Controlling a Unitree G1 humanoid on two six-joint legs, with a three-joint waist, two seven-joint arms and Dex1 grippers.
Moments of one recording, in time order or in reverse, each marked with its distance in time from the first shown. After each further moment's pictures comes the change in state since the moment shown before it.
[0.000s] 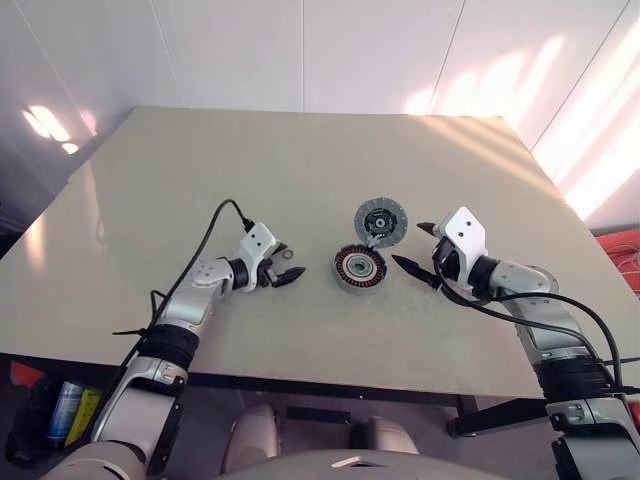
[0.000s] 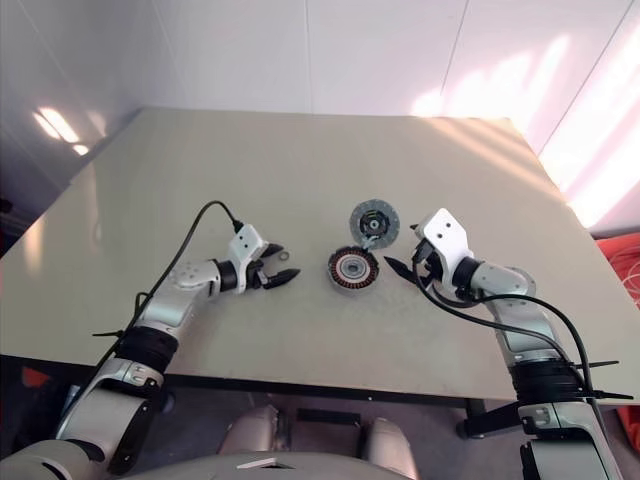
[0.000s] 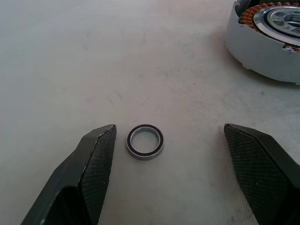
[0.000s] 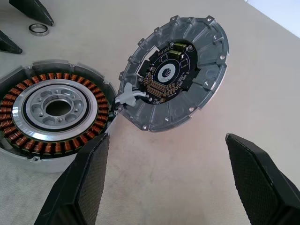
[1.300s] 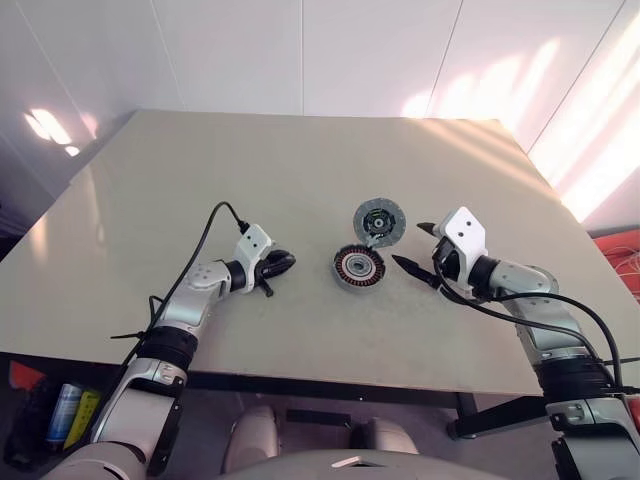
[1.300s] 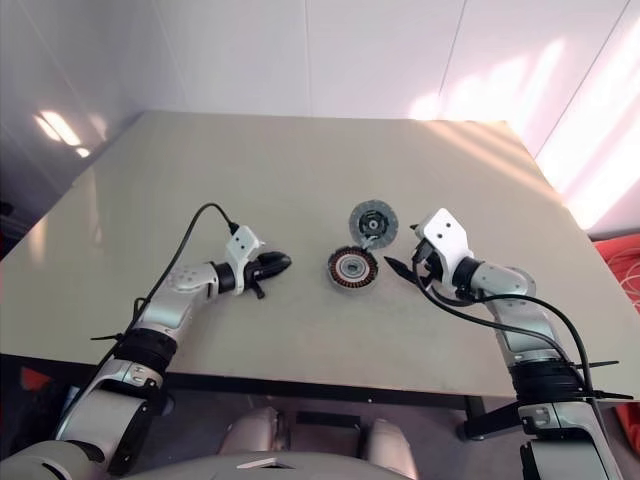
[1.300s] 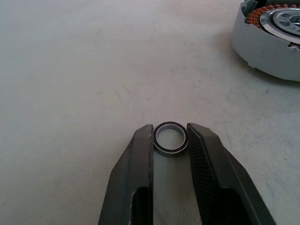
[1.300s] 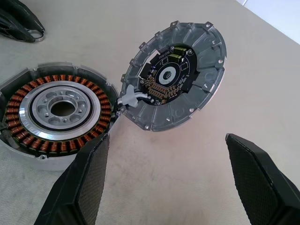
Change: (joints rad) left arm 0.005 -0.002 0.011 0.050 -0.015 -0.043 0.022; right arm 0.000 0.000 0.000 0.000 0.000 0.000 0.000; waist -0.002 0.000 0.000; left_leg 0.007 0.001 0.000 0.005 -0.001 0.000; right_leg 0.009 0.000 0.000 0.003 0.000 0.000
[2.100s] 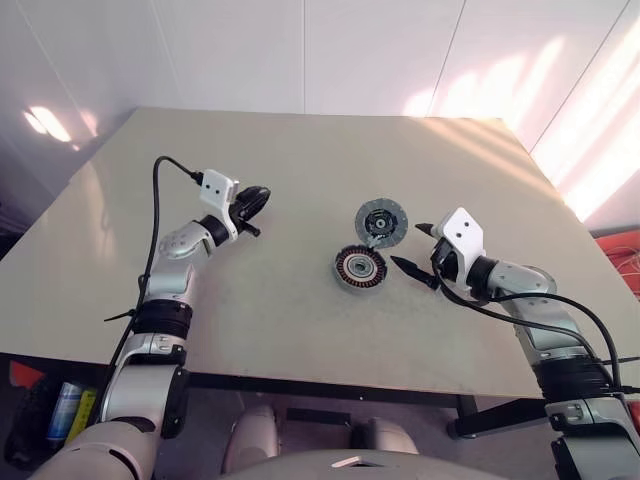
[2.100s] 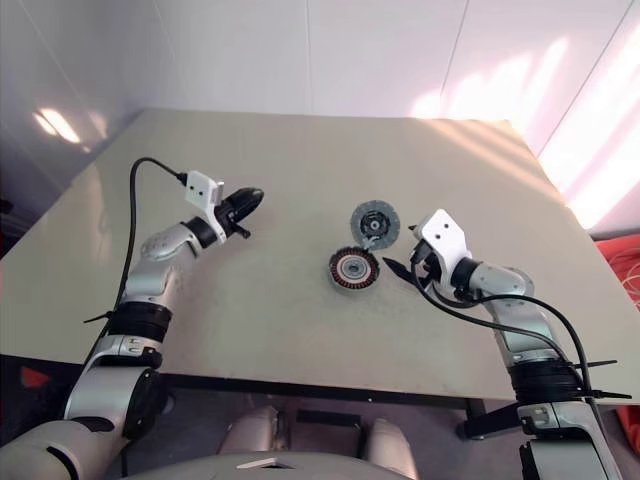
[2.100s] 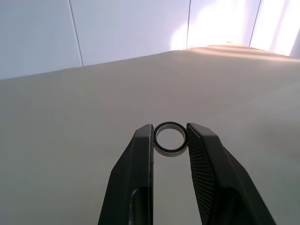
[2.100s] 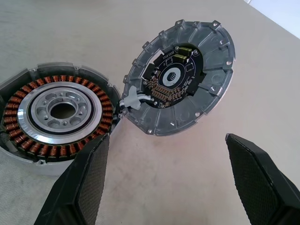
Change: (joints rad) left arm -0.130 -0.029 0.231 -0.001 -0.126 -0.044 0.180; right arm -0.001 0.003 0.009 0.003 0.000 -0.003 -0.001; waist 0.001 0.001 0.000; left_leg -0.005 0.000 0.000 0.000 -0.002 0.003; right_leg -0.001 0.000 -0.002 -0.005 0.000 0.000
